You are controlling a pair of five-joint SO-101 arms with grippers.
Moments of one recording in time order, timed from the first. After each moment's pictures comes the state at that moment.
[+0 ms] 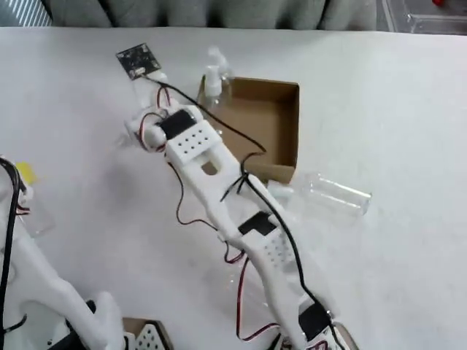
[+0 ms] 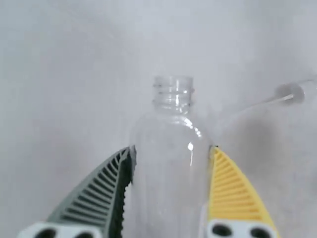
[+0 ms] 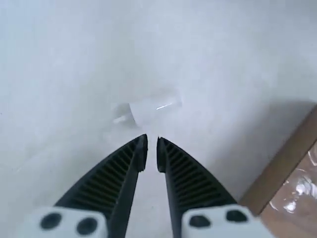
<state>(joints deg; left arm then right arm) -43.6 -33.5 18.8 81.5 -1.2 -41.8 42.3 -41.7 54.9 -5.1</state>
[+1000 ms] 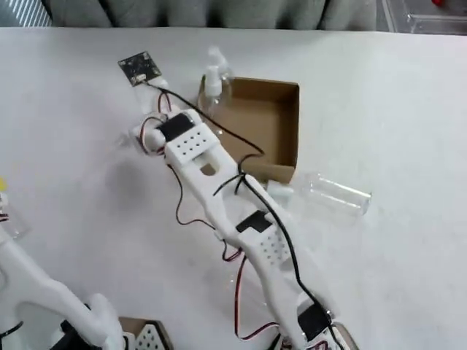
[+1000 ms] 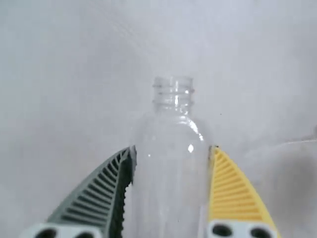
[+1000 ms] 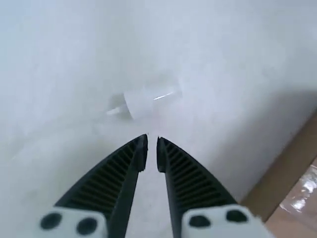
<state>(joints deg) -52.9 -33.5 22.8 73.3 -1.2 -41.8 45.3 -41.8 54.2 -5.1</state>
